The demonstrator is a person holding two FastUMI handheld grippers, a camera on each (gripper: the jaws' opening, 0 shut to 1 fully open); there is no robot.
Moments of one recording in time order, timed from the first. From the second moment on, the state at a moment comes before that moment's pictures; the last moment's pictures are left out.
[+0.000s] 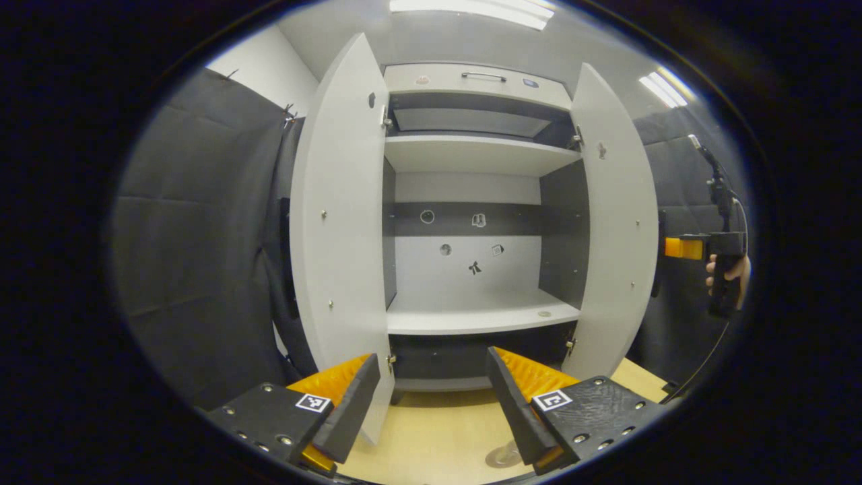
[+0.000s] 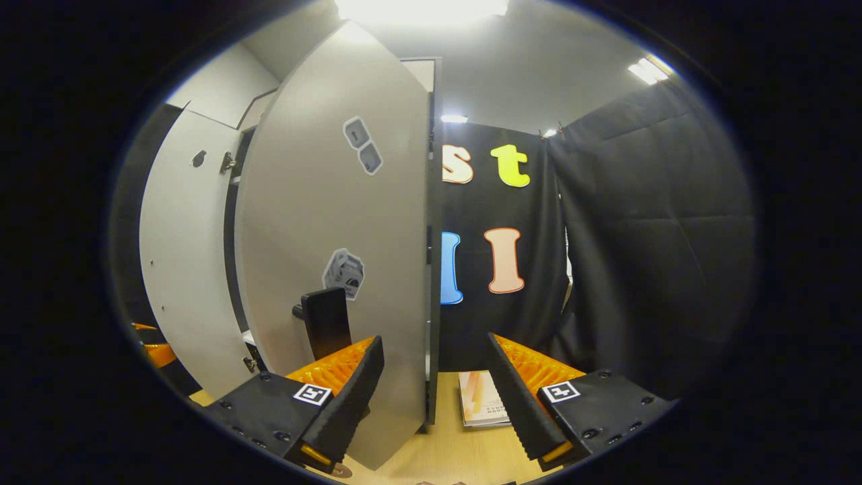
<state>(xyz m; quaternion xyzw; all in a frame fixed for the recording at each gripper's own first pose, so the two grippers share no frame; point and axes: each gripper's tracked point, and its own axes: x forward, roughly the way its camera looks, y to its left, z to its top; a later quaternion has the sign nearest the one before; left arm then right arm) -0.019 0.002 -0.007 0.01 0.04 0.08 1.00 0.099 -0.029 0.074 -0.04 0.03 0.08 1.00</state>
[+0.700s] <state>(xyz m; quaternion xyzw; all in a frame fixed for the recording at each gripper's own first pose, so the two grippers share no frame) -0.073 0.087 -0.017 -0.02 0.04 0.13 0.99 0.105 0.066 0.030 -0.01 0.08 0.14 0.99</state>
